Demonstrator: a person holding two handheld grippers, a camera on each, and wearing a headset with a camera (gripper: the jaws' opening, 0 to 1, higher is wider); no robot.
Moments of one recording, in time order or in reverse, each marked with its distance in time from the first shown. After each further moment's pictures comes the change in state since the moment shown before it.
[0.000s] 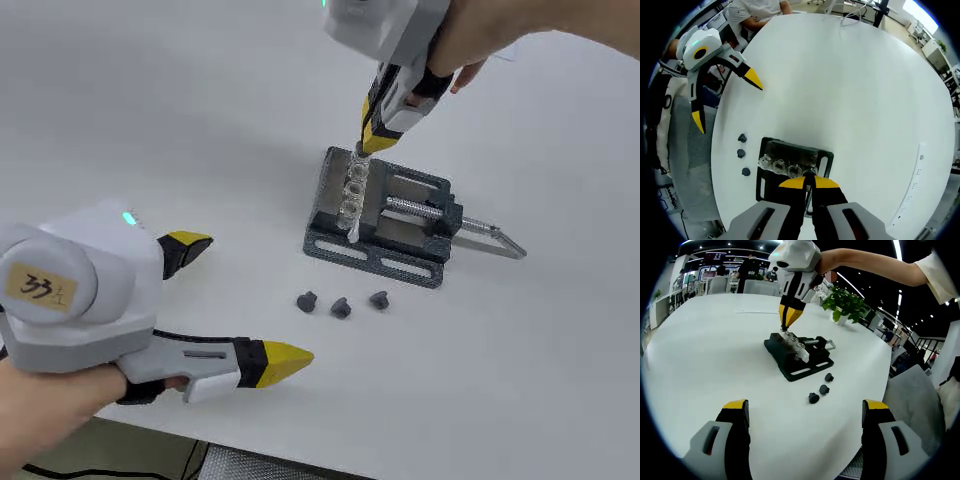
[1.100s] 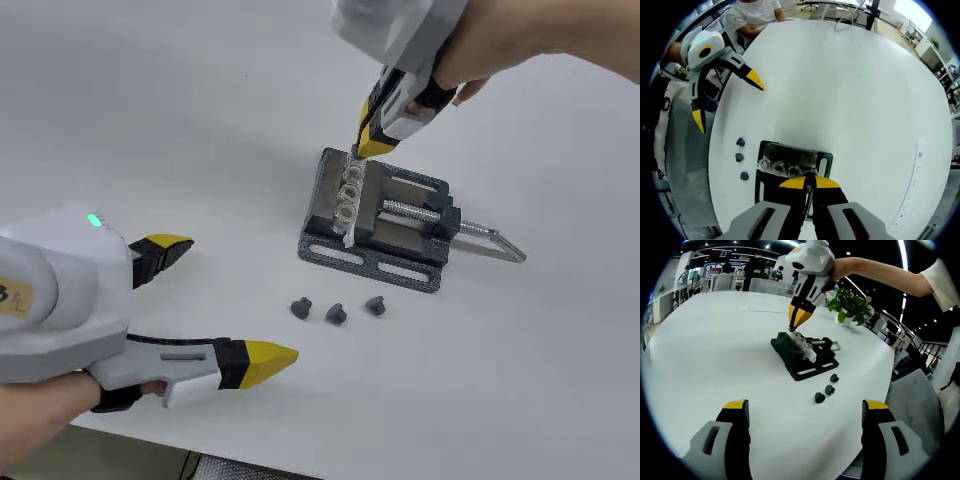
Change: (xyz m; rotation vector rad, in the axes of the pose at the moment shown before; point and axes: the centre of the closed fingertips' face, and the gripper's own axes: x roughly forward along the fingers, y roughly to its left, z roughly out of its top) left arm -0.003 0.007 0.002 -0.035 -0.002 0.026; right arm 0.006 -0.009 0.001 -0.013 -0.046 -0.057
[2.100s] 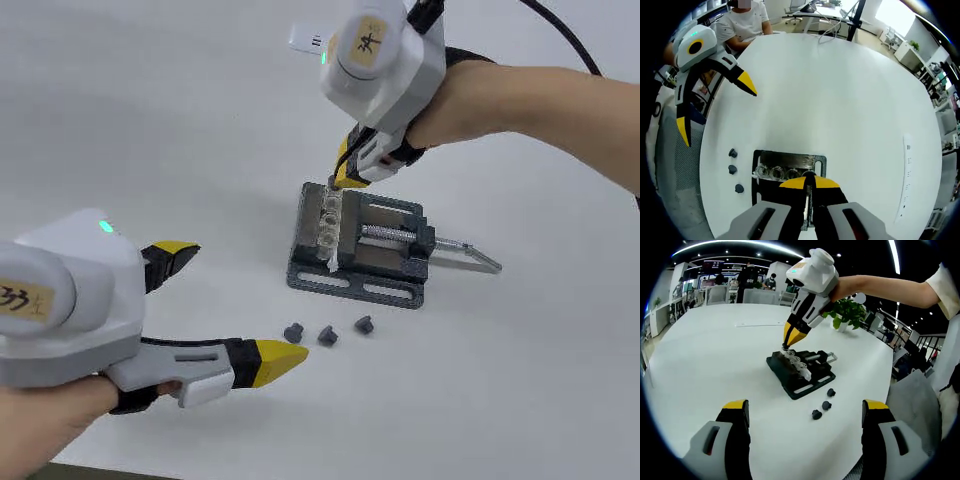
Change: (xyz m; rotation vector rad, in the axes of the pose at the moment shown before) left arm -0.001 -0.009 0.034 0.079 -0.048 -0.014; right arm -0.008 0.010 0.000 0.148 -0.161 -0.135
